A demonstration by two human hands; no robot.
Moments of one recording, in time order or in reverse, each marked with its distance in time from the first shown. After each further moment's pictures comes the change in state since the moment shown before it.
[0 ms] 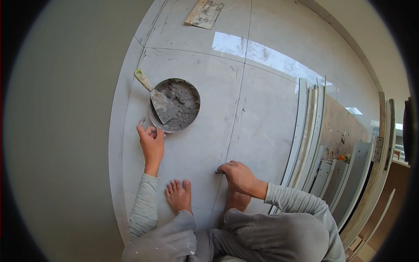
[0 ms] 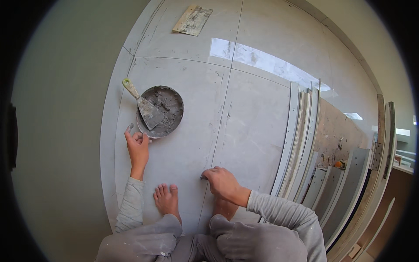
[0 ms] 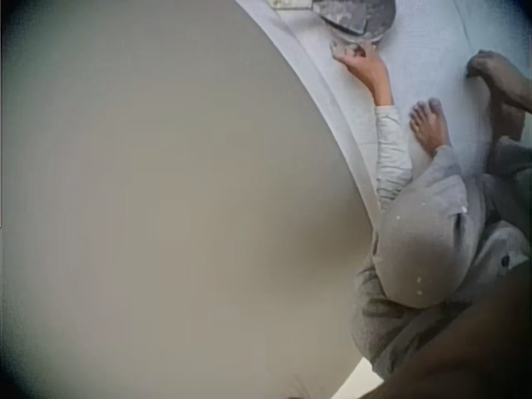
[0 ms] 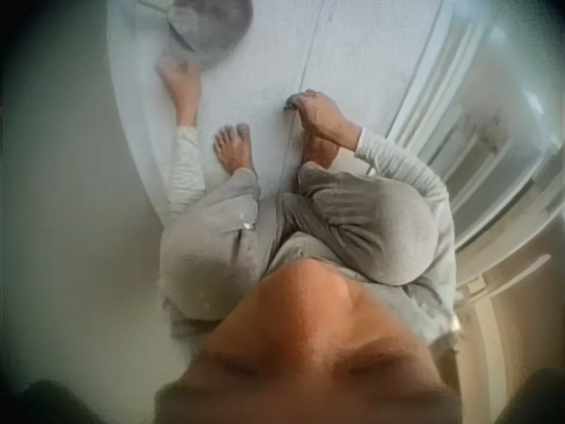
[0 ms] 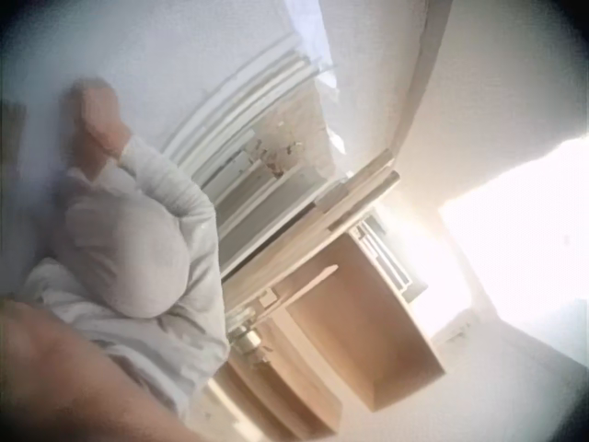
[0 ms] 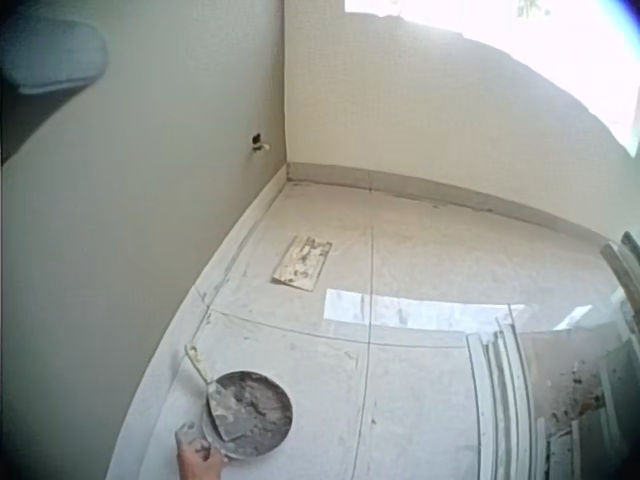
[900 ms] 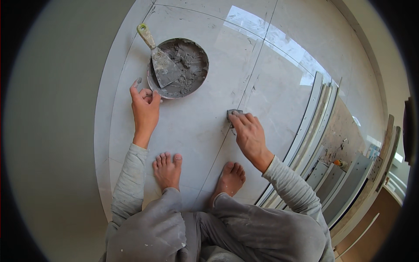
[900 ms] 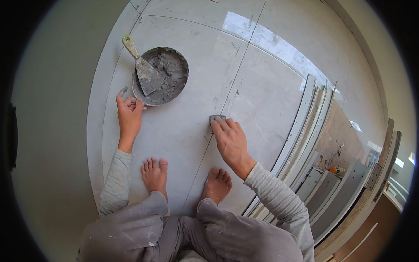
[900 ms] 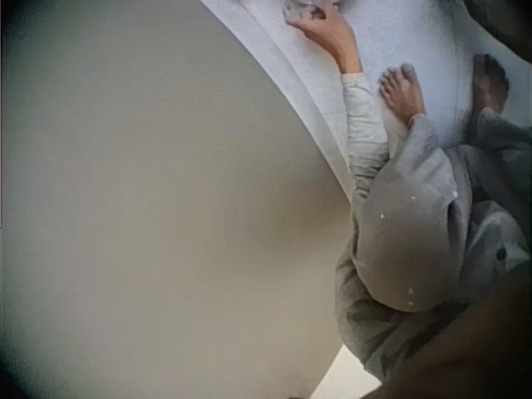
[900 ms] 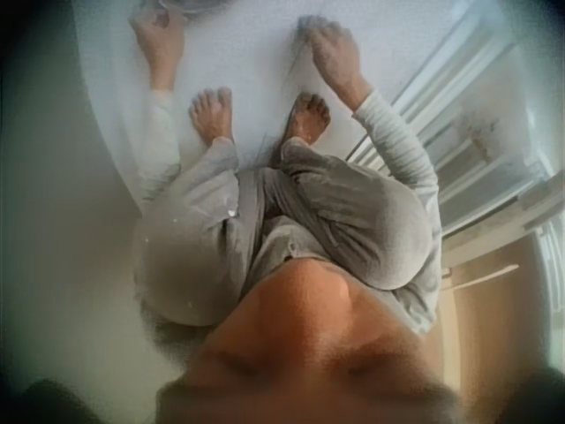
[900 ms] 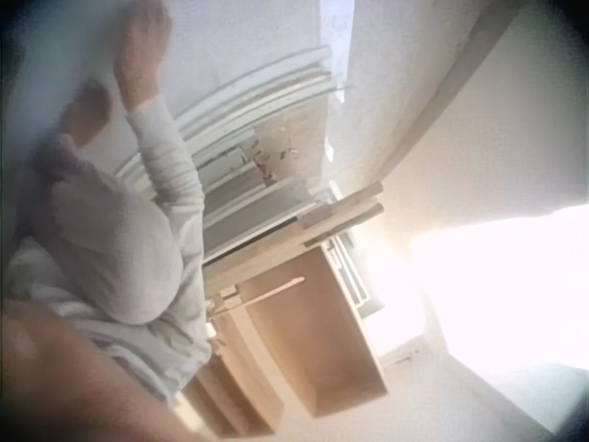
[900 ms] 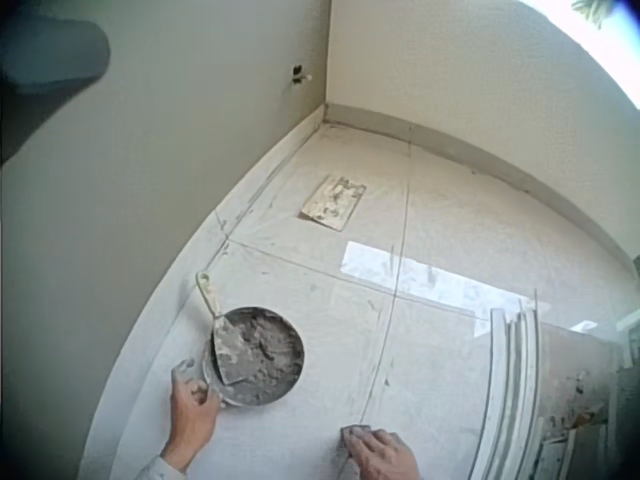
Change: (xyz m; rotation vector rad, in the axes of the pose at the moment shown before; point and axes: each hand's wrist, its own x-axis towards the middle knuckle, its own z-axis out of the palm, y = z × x) left_hand -0.001 0.003 -0.001 0.021 0.045 0.014; right_hand 0.041 0.023 -0.044 -0.438 0.277 -0.126
